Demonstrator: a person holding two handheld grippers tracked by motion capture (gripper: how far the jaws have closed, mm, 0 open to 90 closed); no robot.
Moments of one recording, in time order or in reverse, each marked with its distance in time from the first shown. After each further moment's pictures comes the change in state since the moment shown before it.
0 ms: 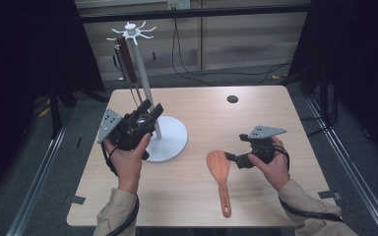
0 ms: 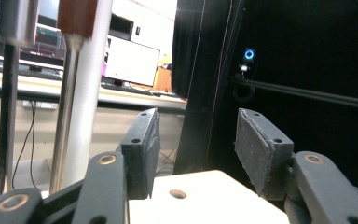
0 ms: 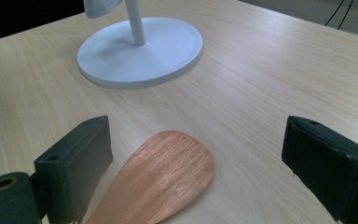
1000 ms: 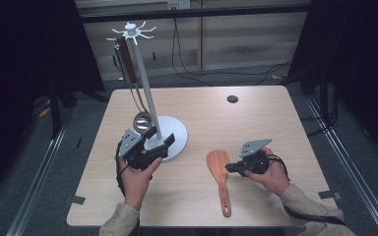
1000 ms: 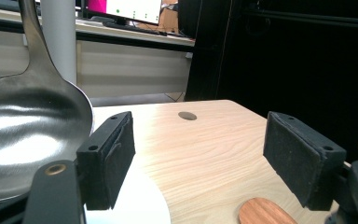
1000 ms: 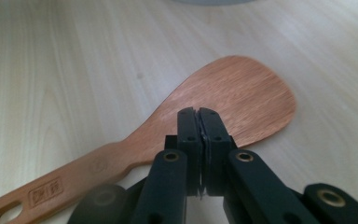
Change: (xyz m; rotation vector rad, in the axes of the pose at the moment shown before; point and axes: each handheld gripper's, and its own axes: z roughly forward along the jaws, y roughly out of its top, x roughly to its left) left arm -0.001 -0.066 -0.006 0.208 0.032 0.001; right arm 0.012 -0.031 0.014 0.229 0.227 -0.150
